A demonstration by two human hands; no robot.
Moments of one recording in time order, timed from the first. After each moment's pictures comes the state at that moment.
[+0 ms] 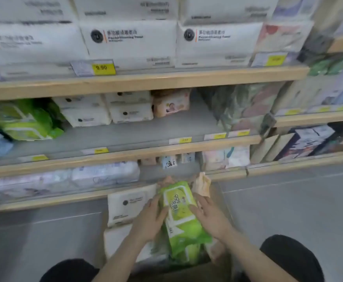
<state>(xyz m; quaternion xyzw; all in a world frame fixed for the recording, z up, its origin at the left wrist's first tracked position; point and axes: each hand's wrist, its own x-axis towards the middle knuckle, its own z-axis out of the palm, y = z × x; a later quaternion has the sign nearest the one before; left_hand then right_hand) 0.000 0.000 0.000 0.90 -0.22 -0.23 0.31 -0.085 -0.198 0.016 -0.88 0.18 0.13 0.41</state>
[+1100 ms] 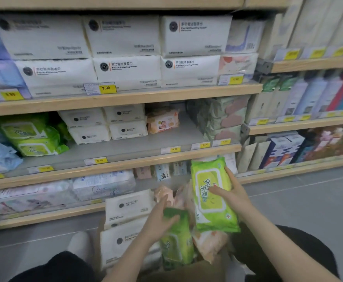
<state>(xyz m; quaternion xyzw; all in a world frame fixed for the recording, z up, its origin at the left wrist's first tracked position) -0.063 -0.026 0.025 0.84 -0.22 -0.23 0.44 -0.150 -0.253 0.087 -0.71 0.27 -0.11 0.64</state>
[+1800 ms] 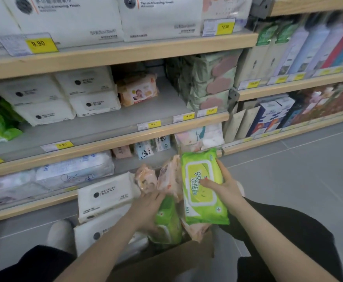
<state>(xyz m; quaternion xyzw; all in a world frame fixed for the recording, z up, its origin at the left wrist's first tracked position) -0.019 -0.050 -0.040 0.85 -0.49 -0.18 -0.03 -0.151 -0.277 0.014 -0.64 0.33 -0.09 0.69</state>
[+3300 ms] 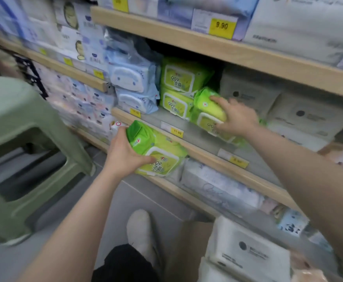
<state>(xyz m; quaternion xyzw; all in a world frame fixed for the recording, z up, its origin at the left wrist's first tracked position) 0.141 0.346 0.045 0.87 0.15 0.19 0.44 0.298 0.091 0.124 -0.97 -0.21 -0.09 -0.02</state>
